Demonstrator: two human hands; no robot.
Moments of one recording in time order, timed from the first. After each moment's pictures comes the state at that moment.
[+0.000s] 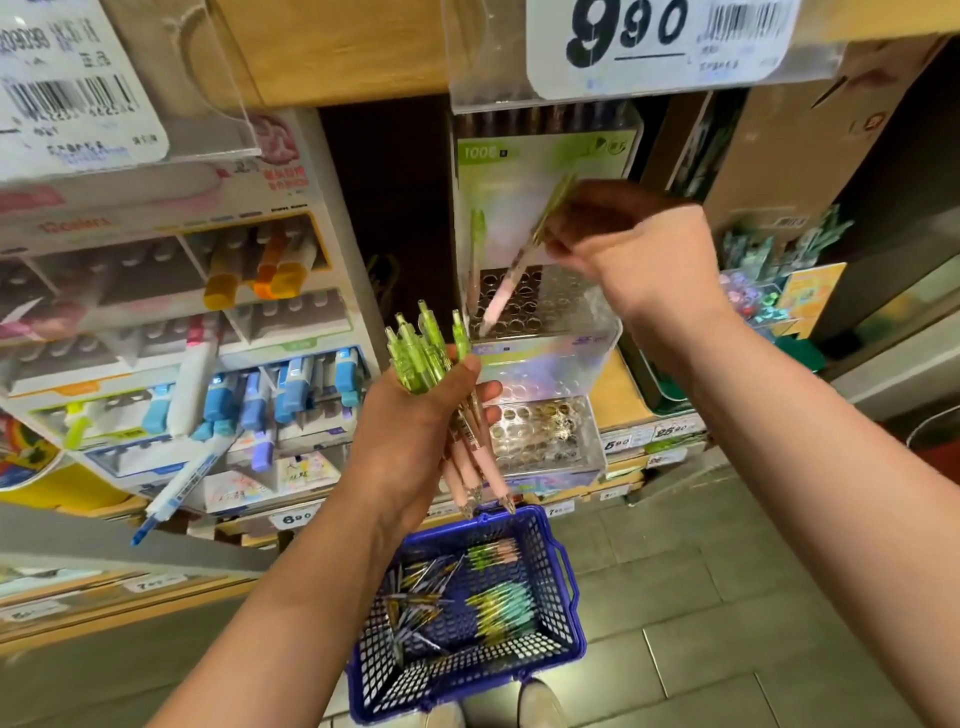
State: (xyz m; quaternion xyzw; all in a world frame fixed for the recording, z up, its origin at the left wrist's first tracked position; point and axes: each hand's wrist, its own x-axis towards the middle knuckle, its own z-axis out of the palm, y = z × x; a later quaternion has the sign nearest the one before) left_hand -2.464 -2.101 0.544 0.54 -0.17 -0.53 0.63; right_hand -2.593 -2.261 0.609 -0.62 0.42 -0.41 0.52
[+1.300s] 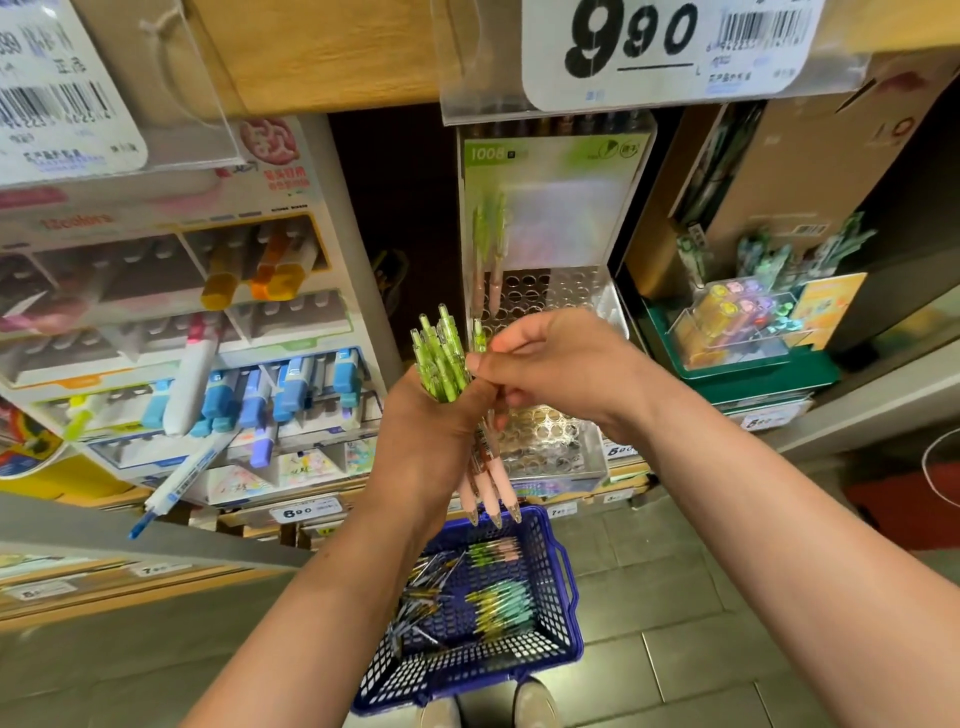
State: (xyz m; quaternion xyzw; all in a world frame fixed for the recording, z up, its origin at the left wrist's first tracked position) left_hand -2.483 -2.110 0.541 0.62 -0.25 -0.43 0.61; right_hand -2.586 -2.214 0.590 -0.66 0.45 -0.08 0.59
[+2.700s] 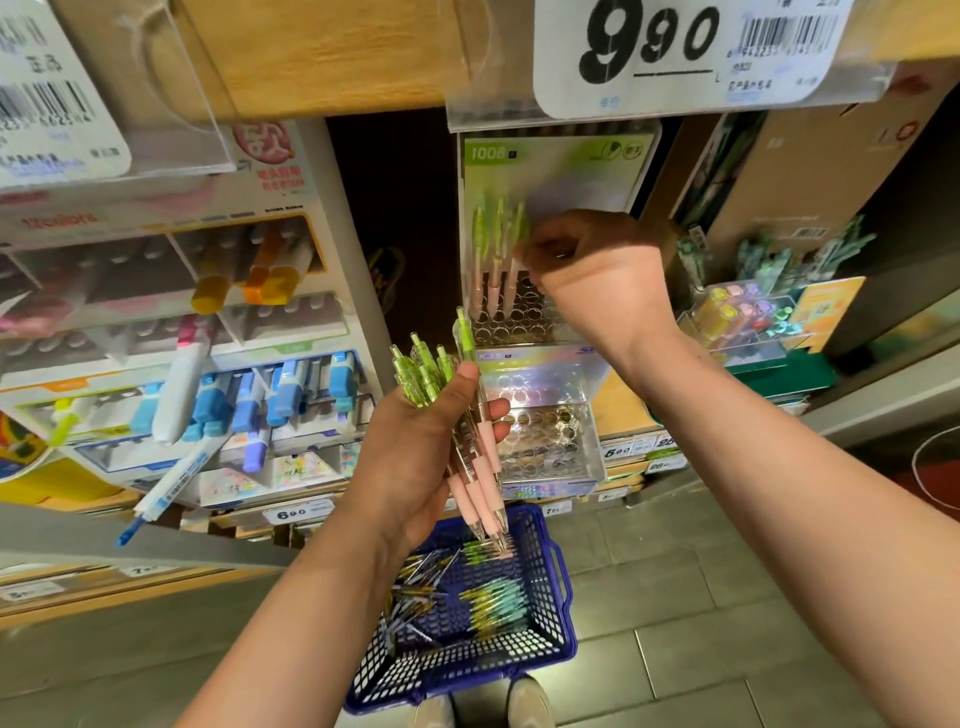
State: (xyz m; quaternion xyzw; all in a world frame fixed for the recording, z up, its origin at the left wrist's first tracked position) left_hand -2.475 -2.105 0.543 0.56 -0.10 -0.55 0.61; right_hand -2.569 -2.277 0.585 -0.80 0.46 -0.28 0.26
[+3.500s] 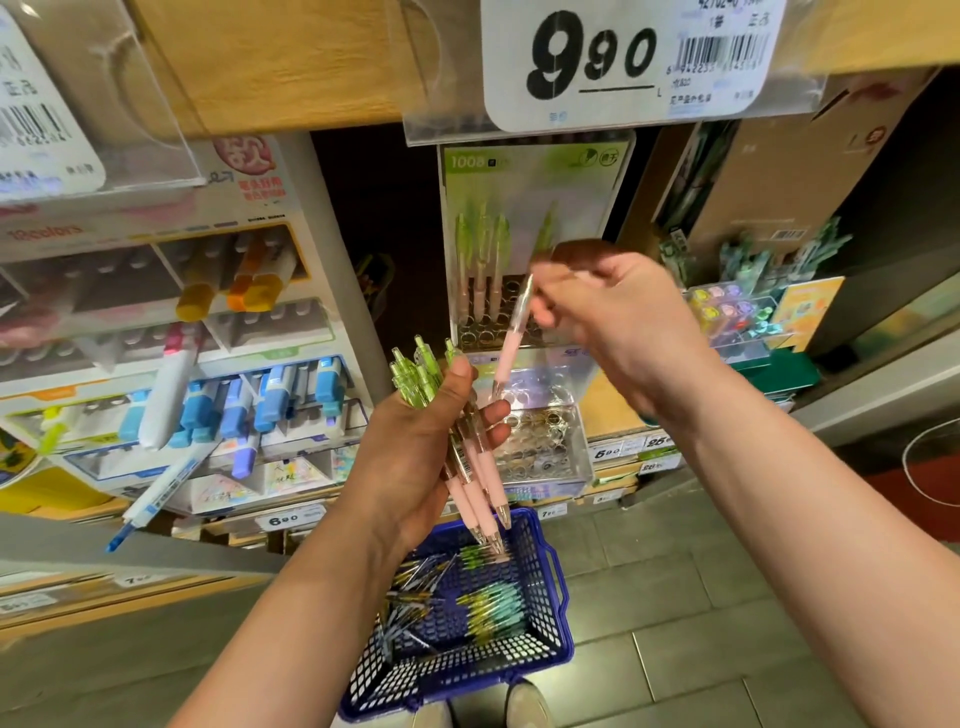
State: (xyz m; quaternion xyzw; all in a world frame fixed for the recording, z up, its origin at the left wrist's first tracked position) left_hand -2.487 -2.110 0.556 0.52 -0.06 -0.57 0.64; right_hand -2.608 -2.250 0.592 -0.53 0.39 -0.34 0.67
